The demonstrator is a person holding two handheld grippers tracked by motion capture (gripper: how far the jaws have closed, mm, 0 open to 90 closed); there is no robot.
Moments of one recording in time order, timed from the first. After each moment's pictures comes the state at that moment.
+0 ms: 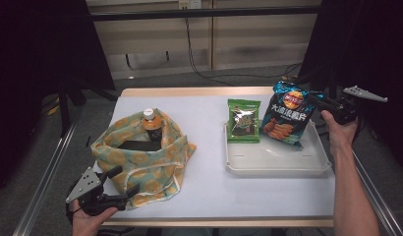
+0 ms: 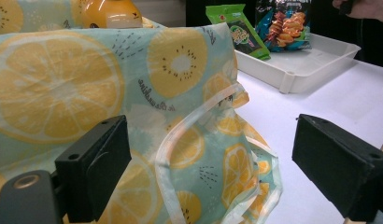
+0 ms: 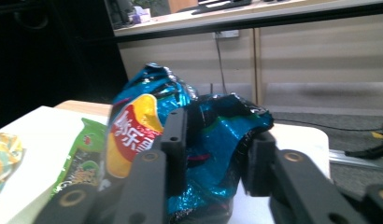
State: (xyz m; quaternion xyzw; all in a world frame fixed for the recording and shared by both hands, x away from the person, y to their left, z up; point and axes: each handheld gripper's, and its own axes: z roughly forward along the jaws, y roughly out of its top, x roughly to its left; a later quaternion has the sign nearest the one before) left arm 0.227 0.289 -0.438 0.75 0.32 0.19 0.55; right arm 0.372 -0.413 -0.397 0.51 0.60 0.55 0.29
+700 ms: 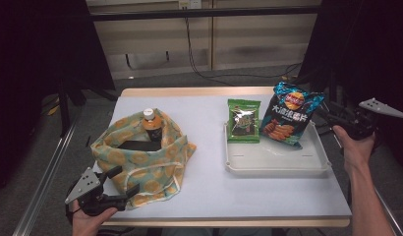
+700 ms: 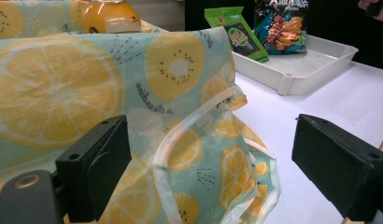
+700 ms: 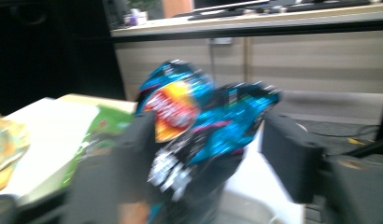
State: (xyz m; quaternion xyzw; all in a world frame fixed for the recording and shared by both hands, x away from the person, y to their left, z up) left arm 0.226 0.289 -0.437 0.75 0.32 0.19 0.55; right arm 0.310 -0.412 -0.383 0.48 0.61 0.54 0.32
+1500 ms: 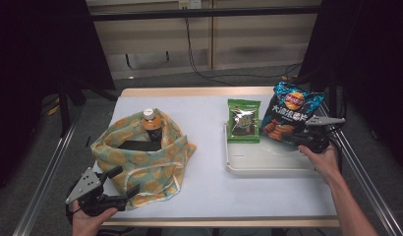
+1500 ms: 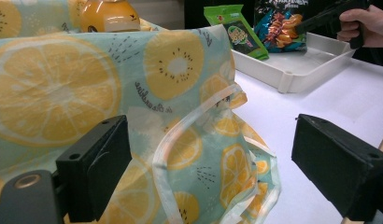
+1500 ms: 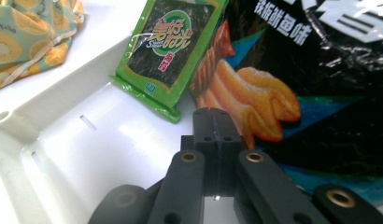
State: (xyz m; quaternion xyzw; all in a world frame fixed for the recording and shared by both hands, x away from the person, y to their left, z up) left arm 0.226 0.289 -0.437 0.75 0.32 0.19 0.55; right arm 0.336 -0.345 -0.452 0.45 0.75 0.46 0.16
